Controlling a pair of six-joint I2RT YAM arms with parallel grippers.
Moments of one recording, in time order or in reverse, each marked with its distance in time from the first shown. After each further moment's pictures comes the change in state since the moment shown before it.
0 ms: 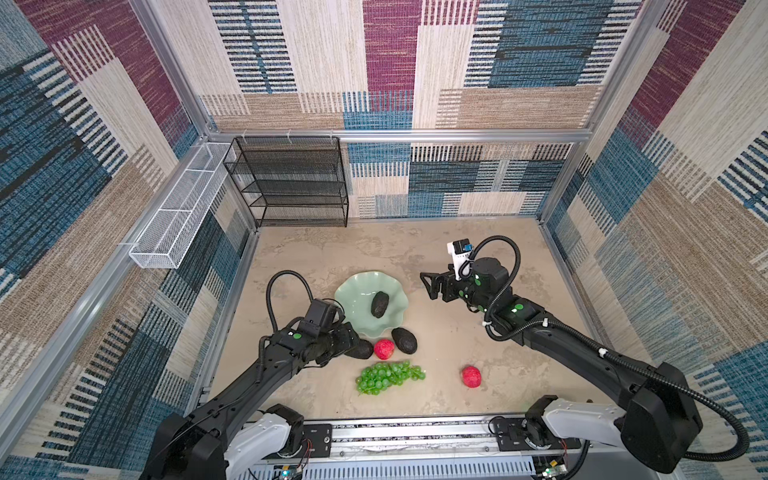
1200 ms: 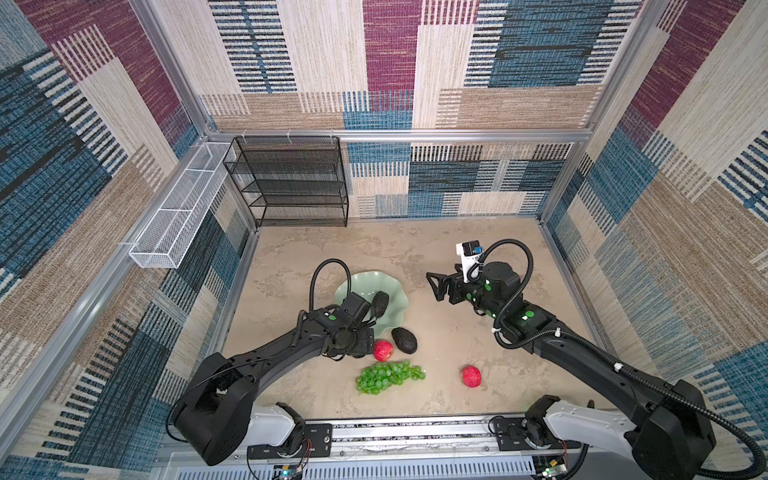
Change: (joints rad) left arm -0.180 0.279 0.158 -0.104 -0.174 0.151; right arm -0.013 -0.085 -0.034 0.000 0.018 0.003
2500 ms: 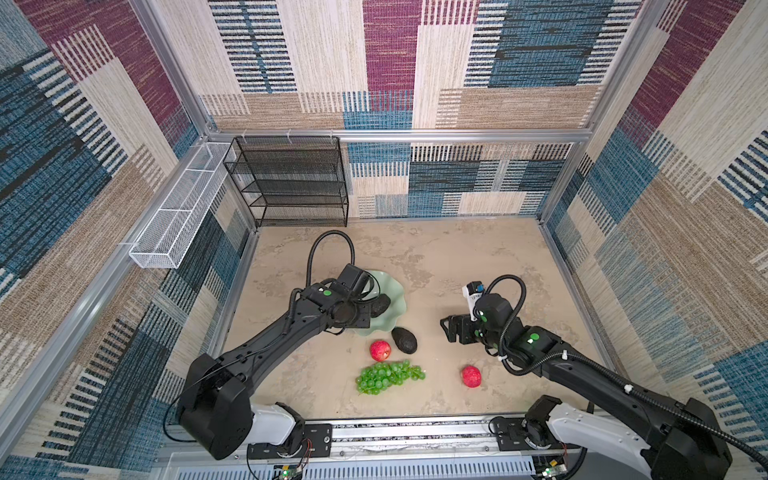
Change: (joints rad) left arm 0.076 0.063 0.282 -0.102 -0.014 0.171; right arm 0.110 -0.160 -0.204 -0.430 0.090 0.258
